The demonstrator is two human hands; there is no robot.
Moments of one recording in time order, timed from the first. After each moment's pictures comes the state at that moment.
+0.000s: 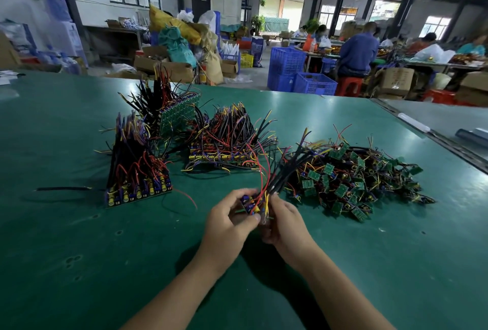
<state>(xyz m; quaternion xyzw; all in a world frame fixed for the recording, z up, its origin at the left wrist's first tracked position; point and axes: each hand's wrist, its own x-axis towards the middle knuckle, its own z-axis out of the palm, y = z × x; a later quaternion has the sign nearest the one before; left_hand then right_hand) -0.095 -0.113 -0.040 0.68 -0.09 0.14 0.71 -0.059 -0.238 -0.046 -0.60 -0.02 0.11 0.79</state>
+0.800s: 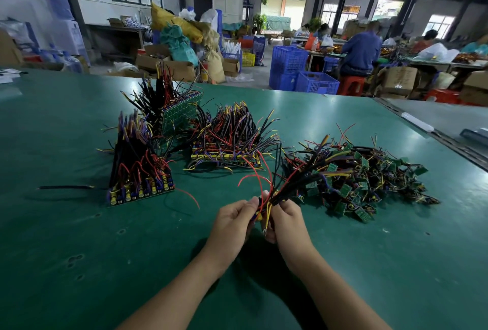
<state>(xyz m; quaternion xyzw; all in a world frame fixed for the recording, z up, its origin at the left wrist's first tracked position) -0.086 -0.119 -0.044 0.65 -0.05 0.07 0.75 -0.060 -0.232 -0.051 -0.65 -0.02 0.04 0.76</state>
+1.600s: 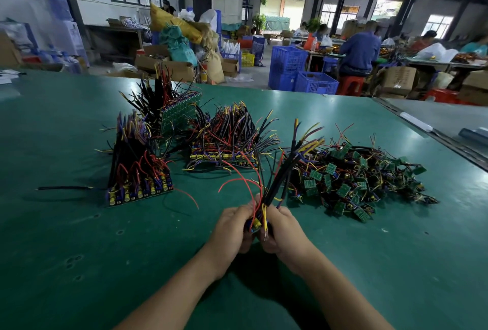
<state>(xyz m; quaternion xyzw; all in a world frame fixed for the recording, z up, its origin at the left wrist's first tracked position) -0.082 -0.116 -0.052 0.62 0.01 -0.03 0.78 -0.066 -0.237 -0.046 -0.67 -0.07 0.15 0.72</state>
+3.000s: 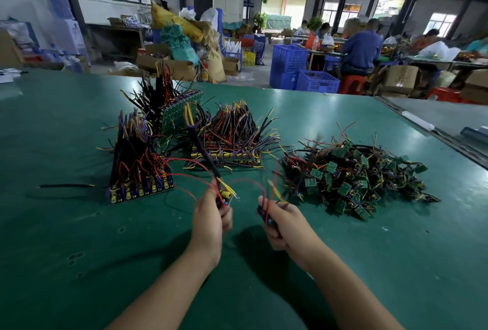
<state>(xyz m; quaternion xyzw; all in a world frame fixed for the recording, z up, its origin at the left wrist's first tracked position) -0.080 -0.102 -0.034 0.51 0.10 0.10 0.85 -0.067 -0.244 -0.032 -0.67 0.01 0.19 0.71</state>
